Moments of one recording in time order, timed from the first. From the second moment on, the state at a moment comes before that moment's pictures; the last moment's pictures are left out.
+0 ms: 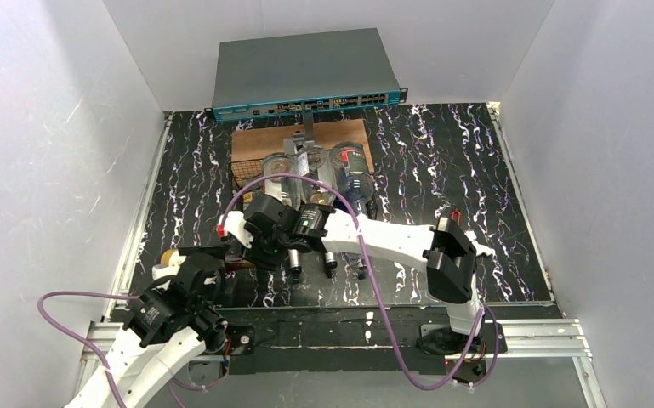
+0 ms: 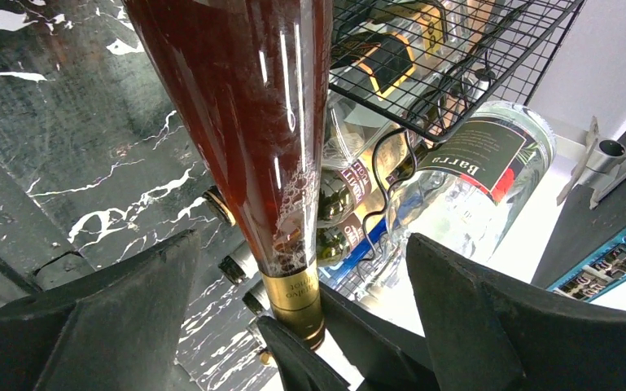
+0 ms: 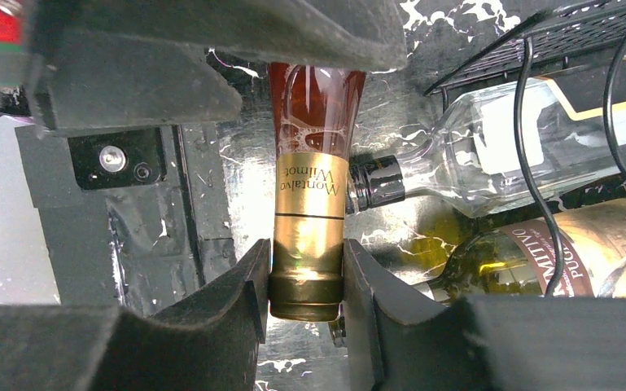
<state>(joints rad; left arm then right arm) -0.64 0.29 0.62 -1.22 -0.47 -2.07 1.27 1.95 1.73 -0.61 -0.19 -0.16</state>
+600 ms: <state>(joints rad) -0.64 0.37 0.58 -1.13 -0.47 -2.08 1.26 1.95 1.82 -0.65 -0.21 -0.15</state>
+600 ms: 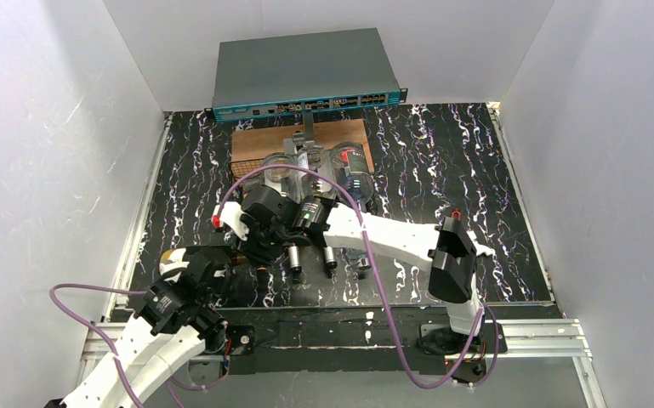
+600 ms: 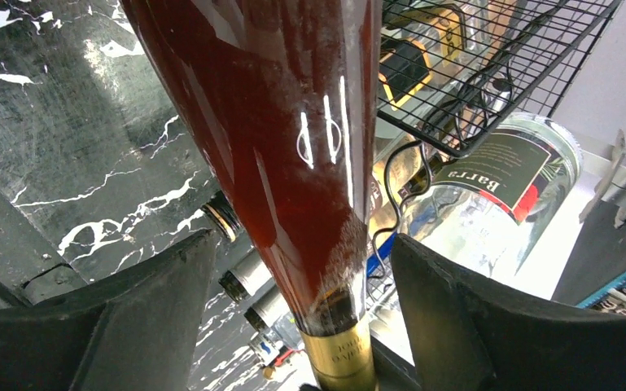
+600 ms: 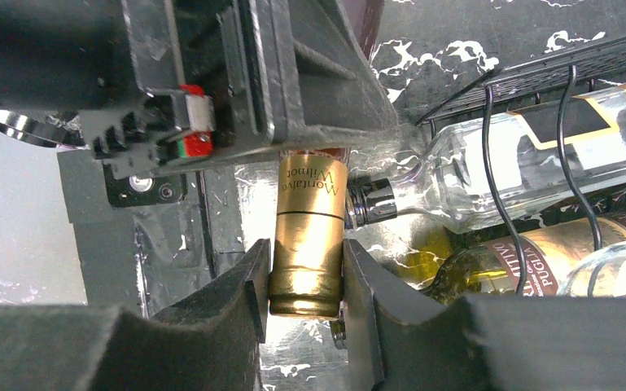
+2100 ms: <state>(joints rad) -0.64 0.39 0.65 -1.08 -0.57 -2.08 1.24 1.89 2.05 -0.89 -0.58 -0.70</state>
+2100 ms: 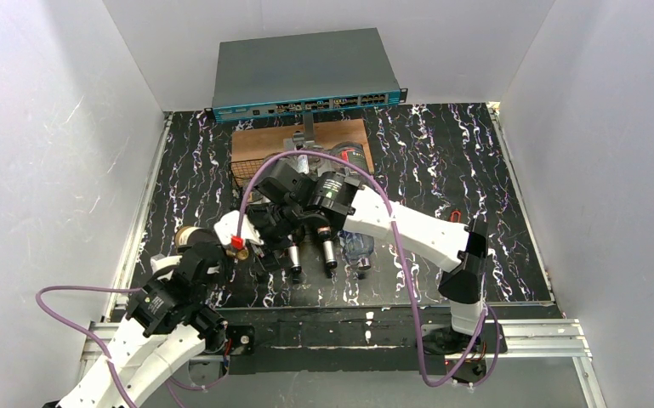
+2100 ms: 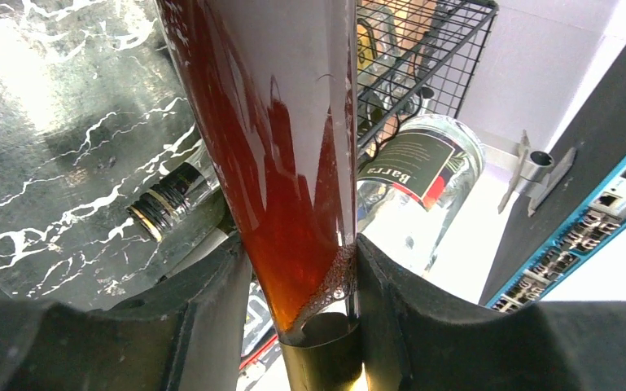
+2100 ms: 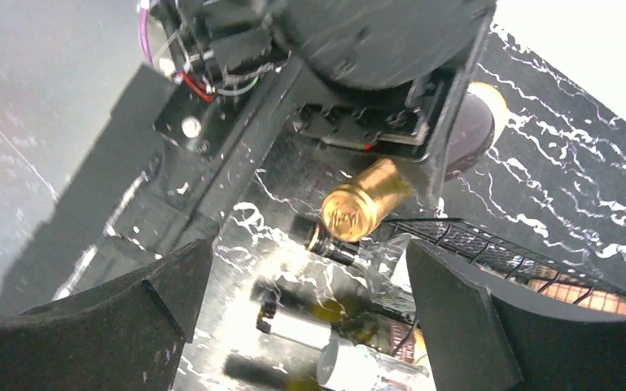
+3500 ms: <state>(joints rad) -0.64 0.51 0.83 -1.17 -0.62 -2.08 1.18 1.98 2.16 -0.84 -0.73 -0.78</state>
